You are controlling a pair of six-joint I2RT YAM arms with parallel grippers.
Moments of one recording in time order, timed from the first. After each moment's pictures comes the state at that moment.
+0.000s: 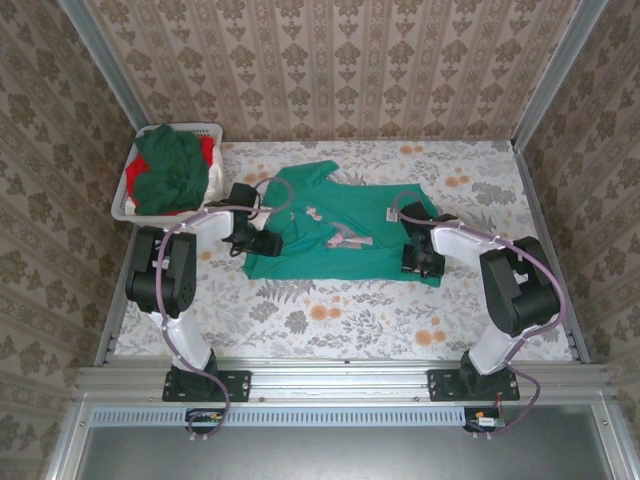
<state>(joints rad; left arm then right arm) -0.28 1.82 1.12 -0.59 0.20 0.01 0.28 1.69 0.97 -0.73 0.14 0.58</state>
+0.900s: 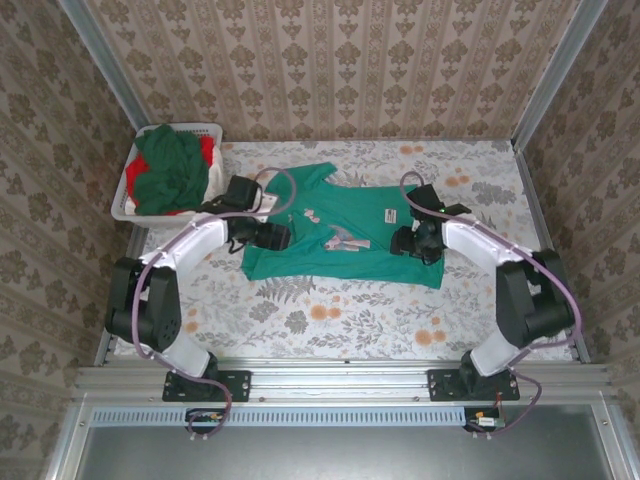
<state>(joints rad) -0.39 1.58 1.10 -0.60 0.21 -0.01 0.26 1.62 1.05 -0.69 -0.04 0.48</state>
